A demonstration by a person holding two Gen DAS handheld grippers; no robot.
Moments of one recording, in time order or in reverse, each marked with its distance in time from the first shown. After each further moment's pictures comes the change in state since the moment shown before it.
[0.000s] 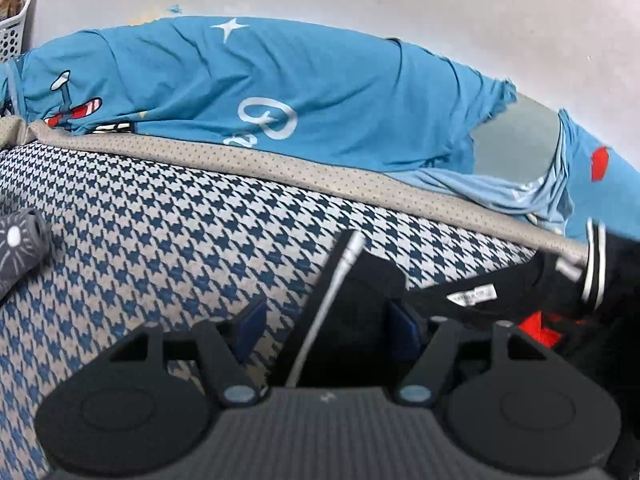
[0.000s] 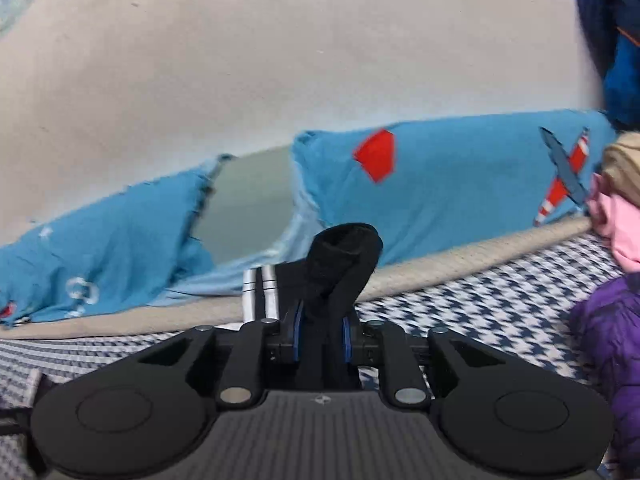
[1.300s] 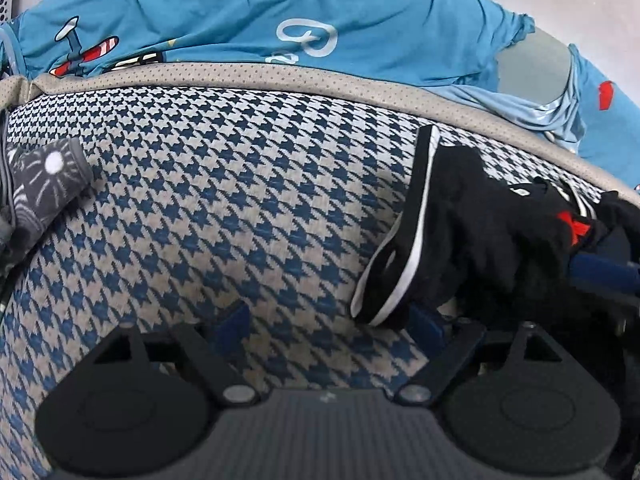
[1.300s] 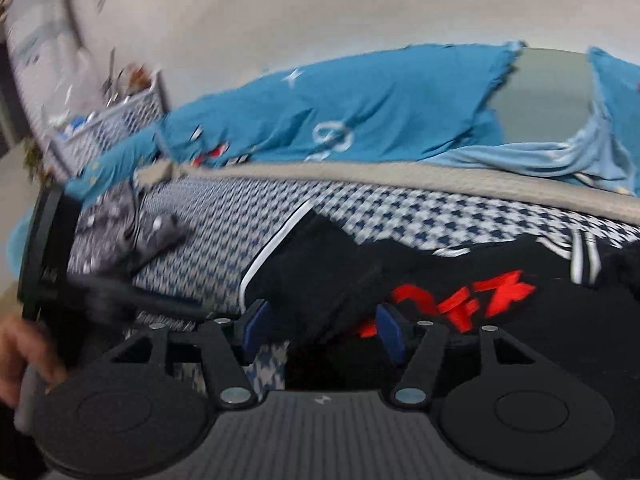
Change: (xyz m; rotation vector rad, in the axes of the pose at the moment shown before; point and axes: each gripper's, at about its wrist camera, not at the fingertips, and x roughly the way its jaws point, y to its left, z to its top) left arm -0.007 0.063 -0.041 0.059 0.220 -0.014; right arm -0.038 0.116 -0.061 -0.308 0.339 0.640
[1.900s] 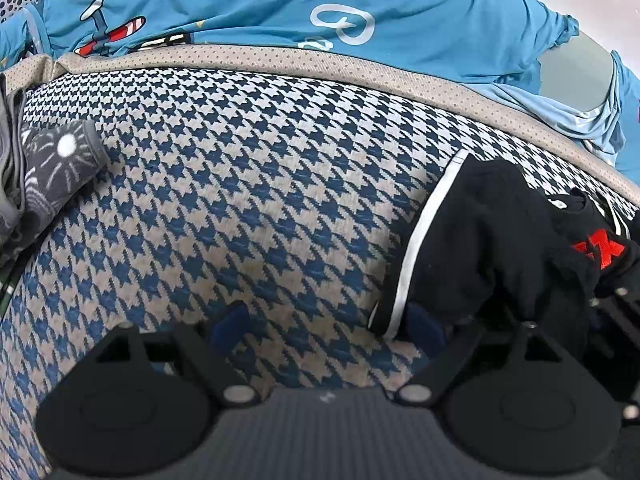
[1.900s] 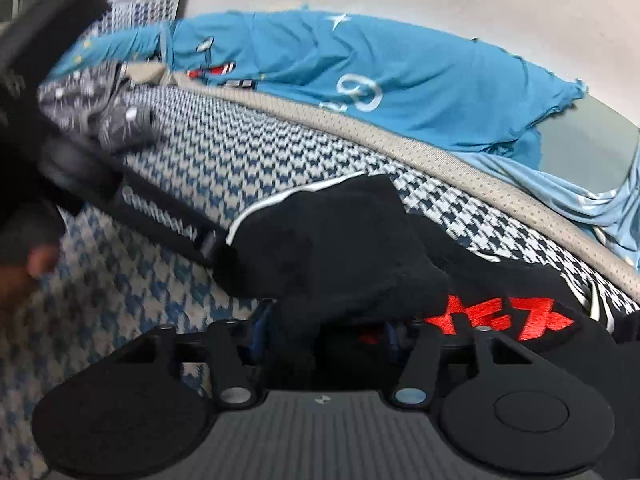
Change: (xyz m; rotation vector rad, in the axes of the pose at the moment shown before) left arm 0.012 0.001 0.006 -0.061 0.036 0.061; right arm 0.063 0.042 -0.022 -0.321 0.095 -0.205
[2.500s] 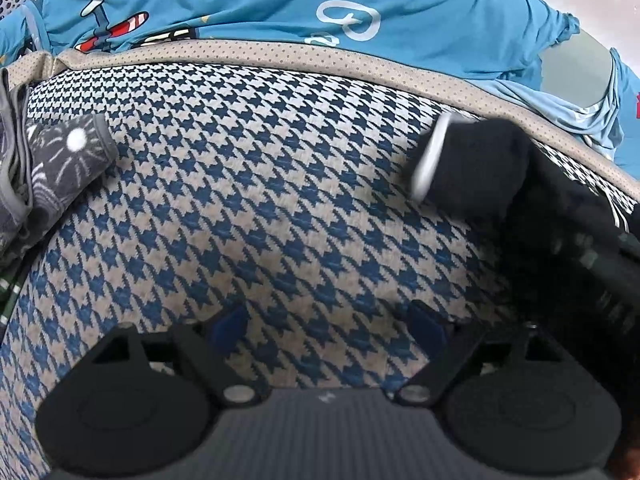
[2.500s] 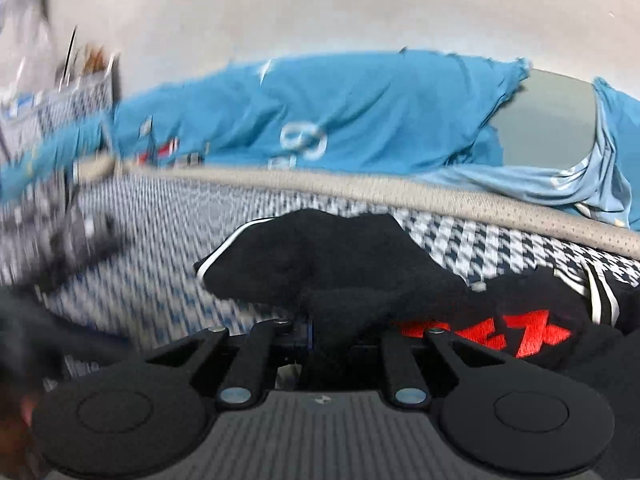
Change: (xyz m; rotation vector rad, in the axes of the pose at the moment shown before) left arm -0.002 0.015 0.003 0.005 0.013 -0.001; right arm 0.000 -0.030 0.032 0.314 -0.128 -0.022
